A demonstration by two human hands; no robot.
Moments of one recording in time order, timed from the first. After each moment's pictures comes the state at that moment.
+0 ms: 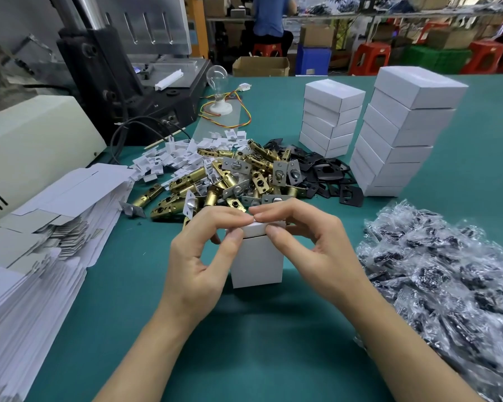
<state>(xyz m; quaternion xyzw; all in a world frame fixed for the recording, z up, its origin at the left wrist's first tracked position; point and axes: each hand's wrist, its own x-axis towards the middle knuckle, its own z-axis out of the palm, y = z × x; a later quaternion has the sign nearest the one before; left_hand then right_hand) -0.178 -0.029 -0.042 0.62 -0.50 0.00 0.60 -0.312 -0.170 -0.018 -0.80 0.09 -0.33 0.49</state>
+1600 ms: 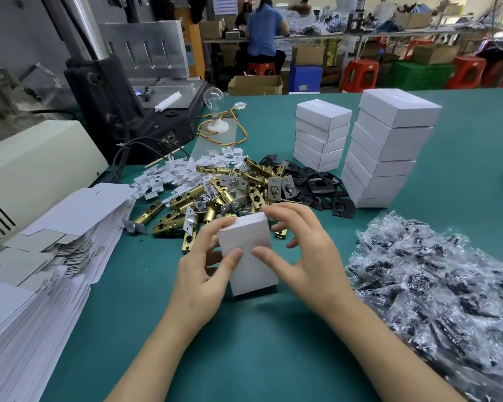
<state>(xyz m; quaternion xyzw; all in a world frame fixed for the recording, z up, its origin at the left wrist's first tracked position) -0.172 -0.028 -0.056 0.67 -0.42 -0.12 0.60 -0.308 -0.174 -0.037 -0.85 0.15 -0.37 0.33</state>
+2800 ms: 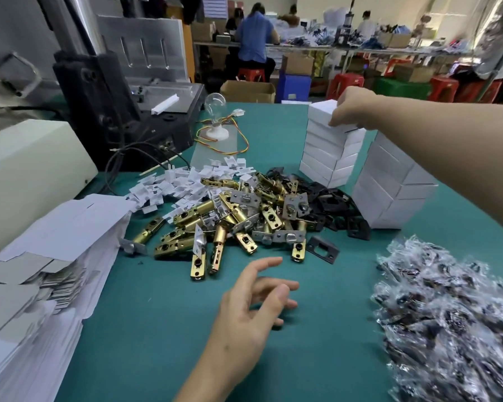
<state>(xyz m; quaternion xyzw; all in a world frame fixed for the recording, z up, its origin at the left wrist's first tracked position) -0.178 -0.043 -0.068 0.59 -0.40 -0.32 0.62 -0.172 -0.418 0.132 -0.86 0.49 -0.09 0.12</state>
